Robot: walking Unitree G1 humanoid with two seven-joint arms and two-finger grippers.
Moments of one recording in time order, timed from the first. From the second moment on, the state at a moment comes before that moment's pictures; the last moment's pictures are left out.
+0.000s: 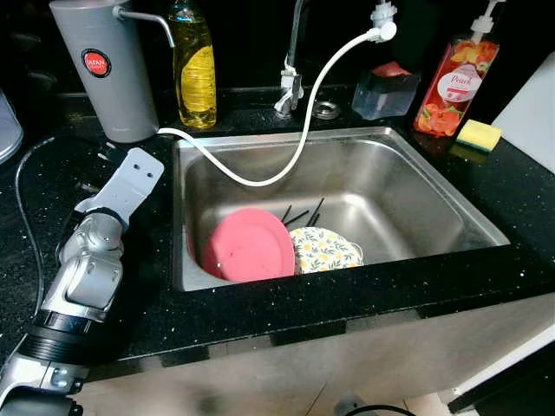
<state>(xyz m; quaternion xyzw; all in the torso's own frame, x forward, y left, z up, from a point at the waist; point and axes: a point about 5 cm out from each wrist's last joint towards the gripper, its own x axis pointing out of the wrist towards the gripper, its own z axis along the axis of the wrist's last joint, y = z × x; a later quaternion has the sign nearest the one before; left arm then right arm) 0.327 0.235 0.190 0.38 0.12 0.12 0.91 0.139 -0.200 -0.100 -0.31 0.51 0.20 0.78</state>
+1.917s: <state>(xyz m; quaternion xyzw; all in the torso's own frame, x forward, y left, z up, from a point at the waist) 0.327 0.226 0.191 0.30 0.11 0.10 0.94 0.132 -0.204 -0.102 -0.30 0.51 0.20 0.78</state>
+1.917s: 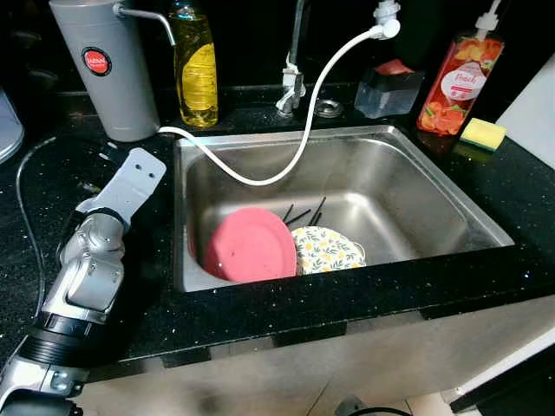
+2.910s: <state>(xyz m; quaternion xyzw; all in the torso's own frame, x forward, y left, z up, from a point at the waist) 0.334 0.226 0.241 -0.15 -0.13 0.07 0.98 0.131 -0.205 -0.102 -0.30 0.52 0.20 0.78</state>
